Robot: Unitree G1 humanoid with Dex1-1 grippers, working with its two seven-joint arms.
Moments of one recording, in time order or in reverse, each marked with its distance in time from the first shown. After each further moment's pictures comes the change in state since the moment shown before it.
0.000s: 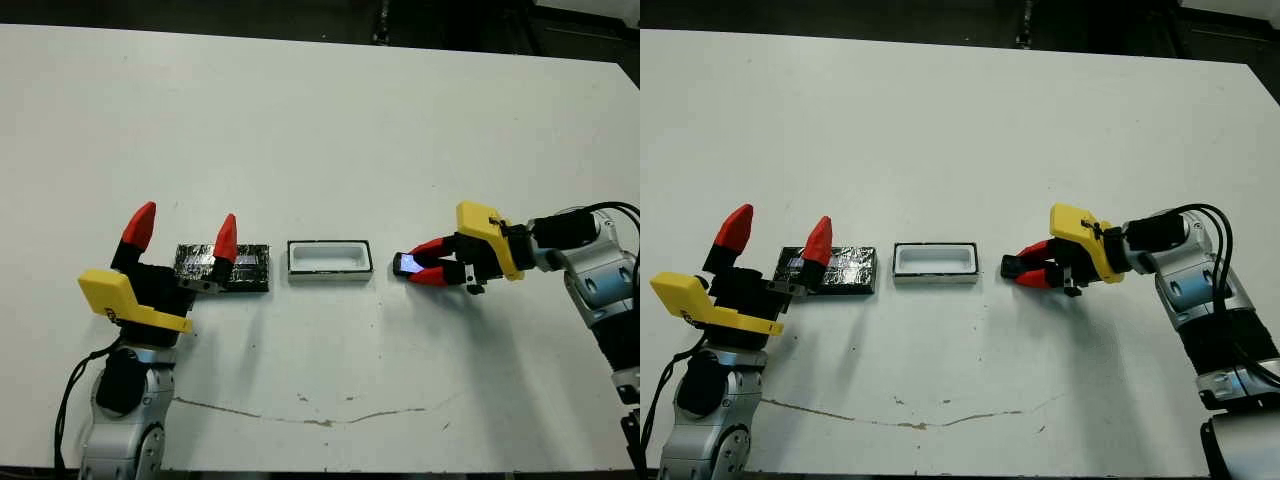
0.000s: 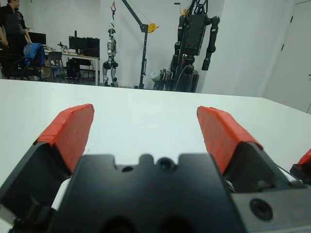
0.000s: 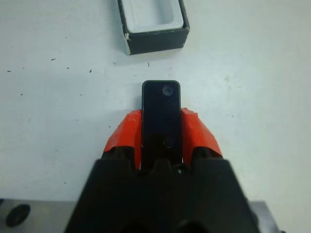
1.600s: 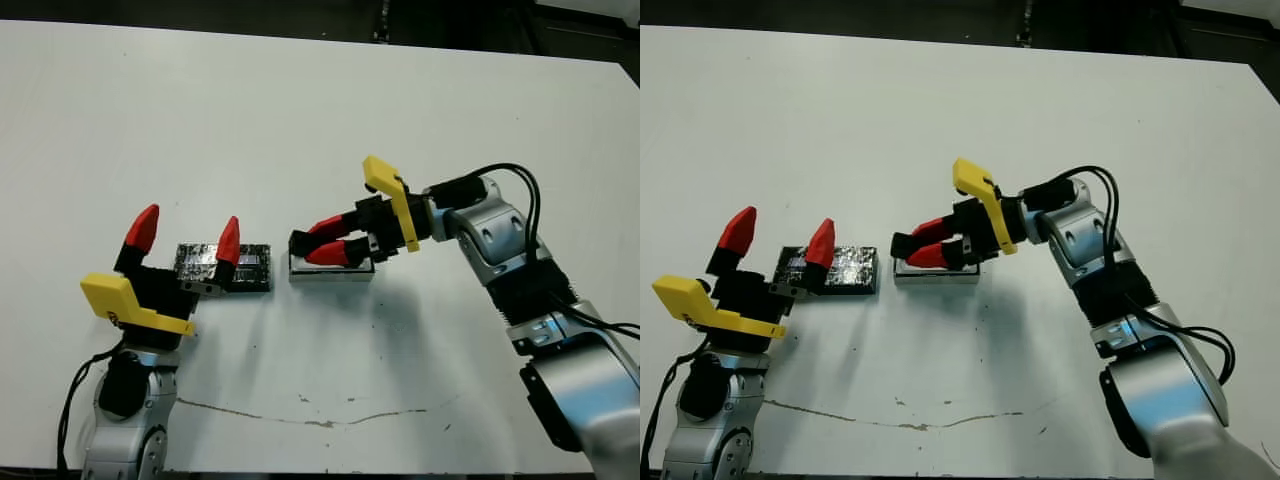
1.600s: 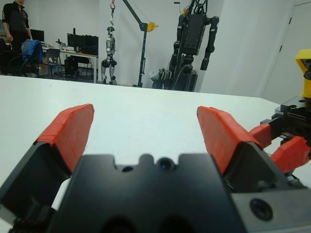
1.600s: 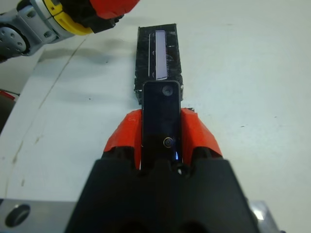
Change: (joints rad) left arm 0.009 -0.002 -0.014 0.003 0.001 -0.010 0.001; right arm -0.240 0.343 0.079 0.107 0.114 0.161 0.056
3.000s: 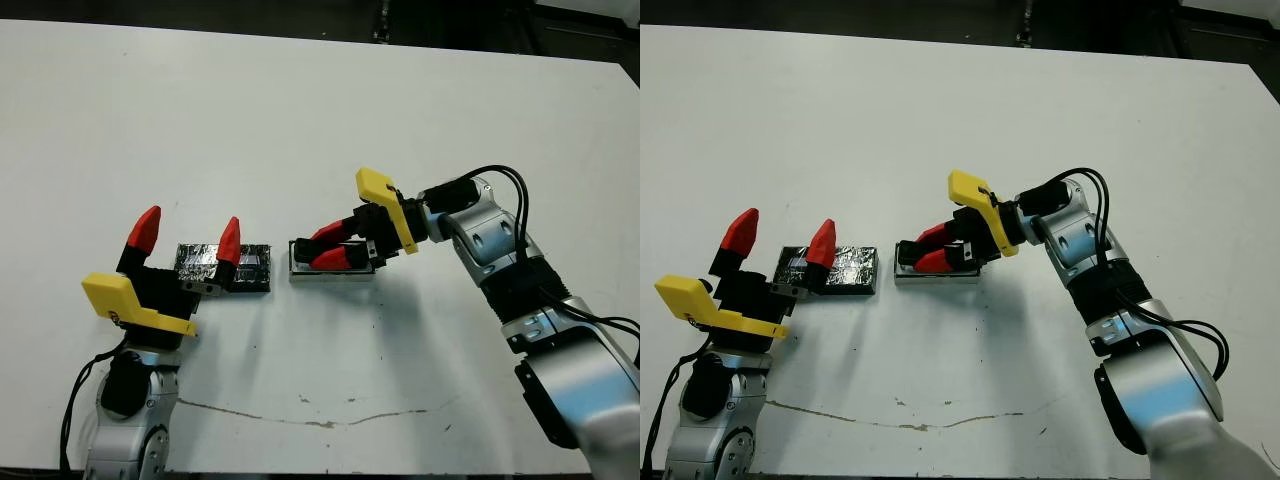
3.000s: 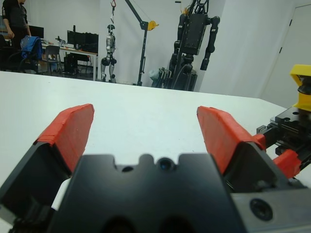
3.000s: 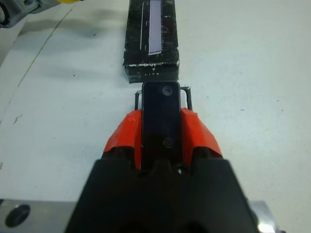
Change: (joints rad) left arm -0.002 -0.002 -0.003 0.012 -0.015 -0.003 0.001; right arm -0.006 0.013 0.017 0.087 -0.081 -0.096 0.009
